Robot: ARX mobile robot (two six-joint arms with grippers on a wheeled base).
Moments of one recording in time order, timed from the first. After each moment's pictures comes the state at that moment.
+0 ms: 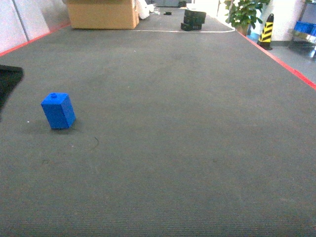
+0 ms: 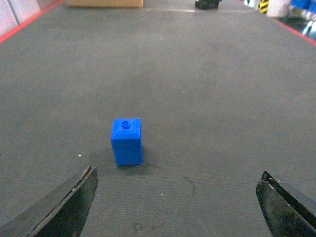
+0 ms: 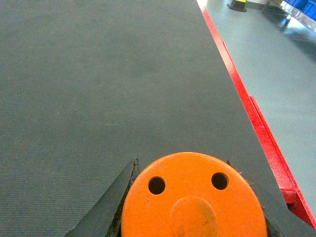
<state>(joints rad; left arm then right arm) -0.12 1.18 0.40 0.60 -0.04 0.01 -0.05 1.34 0.43 0.64 0.05 -0.15</state>
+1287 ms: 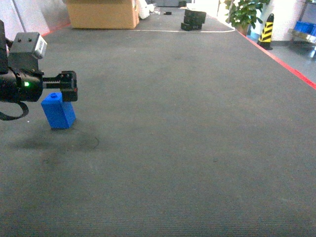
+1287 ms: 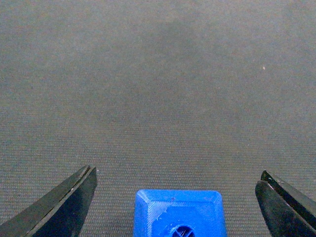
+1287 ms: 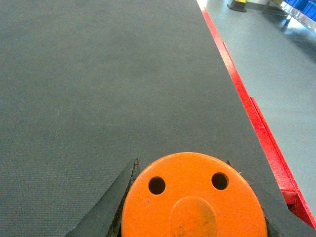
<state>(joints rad) 0.03 2.14 1.23 0.47 0.06 0.01 -0.05 1.34 0.43 0.64 0.05 -0.15</state>
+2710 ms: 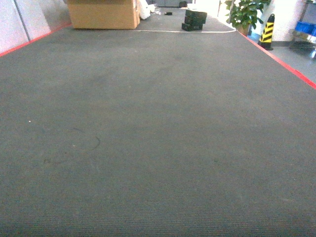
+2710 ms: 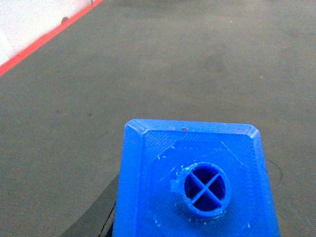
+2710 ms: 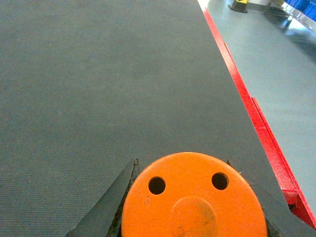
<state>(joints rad) 0.18 1.11 0.30 0.59 0.05 0.06 -0.05 1.34 0.43 0.64 0.05 -0.15</state>
